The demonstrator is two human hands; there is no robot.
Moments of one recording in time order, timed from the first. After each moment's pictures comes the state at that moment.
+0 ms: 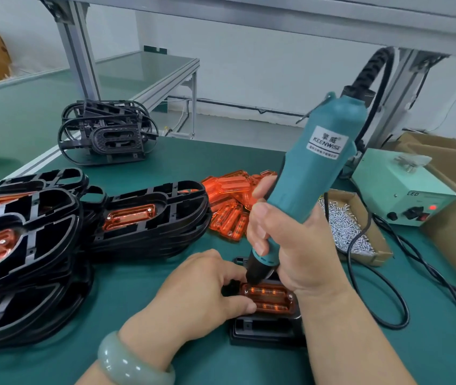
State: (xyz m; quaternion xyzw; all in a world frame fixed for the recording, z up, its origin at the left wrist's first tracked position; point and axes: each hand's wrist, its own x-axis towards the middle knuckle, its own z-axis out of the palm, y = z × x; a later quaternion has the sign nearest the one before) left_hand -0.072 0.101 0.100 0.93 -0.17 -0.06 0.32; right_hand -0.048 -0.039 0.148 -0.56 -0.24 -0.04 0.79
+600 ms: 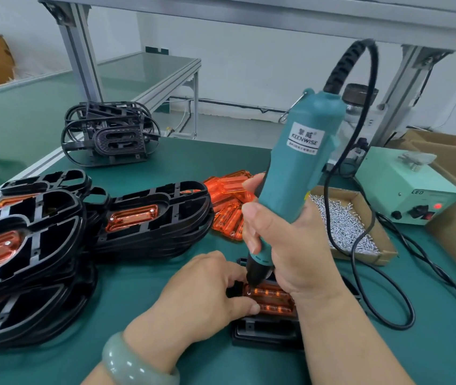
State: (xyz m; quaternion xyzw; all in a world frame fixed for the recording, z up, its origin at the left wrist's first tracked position) left_hand -0.074 0.100 0.099 0.94 -0.15 -0.05 0.31; right_hand -0.050 -0.031 0.147 -0.58 -0.23 -0.06 0.78
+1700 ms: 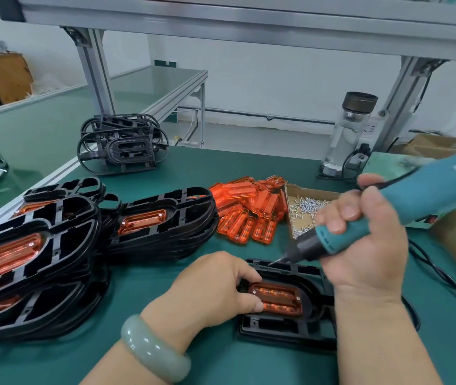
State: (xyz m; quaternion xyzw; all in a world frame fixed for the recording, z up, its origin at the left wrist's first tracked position) left_hand -0.070 0.094 0.115 0.95 -0.13 -0.10 0.28; right_hand -0.055 -0.082 0.154 -0.40 -0.16 -0.20 0.88
